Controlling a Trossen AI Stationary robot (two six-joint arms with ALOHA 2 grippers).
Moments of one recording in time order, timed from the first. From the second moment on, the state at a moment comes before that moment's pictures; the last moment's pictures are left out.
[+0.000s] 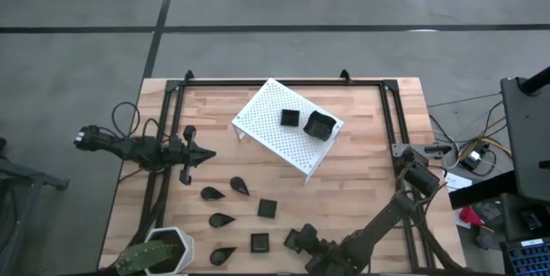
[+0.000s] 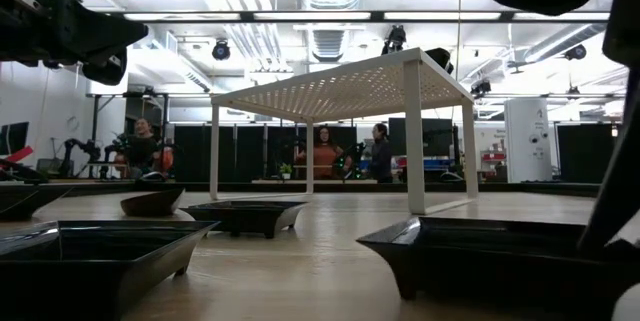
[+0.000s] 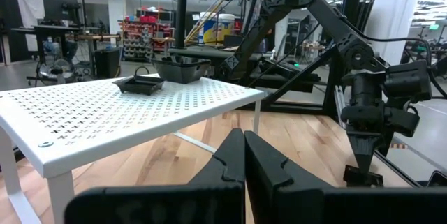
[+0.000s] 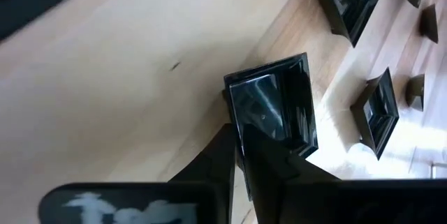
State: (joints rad) left arm -0.29 0.03 0.01 0.05 -0.31 -0.06; right arm 0.83 2.17 1.47 -0.49 0.58 -0.13
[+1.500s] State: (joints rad) left arm -0.29 0.03 0.01 0.05 -0.31 -0.06; right arm 0.66 2.17 1.98 -1.07 0.89 0.08
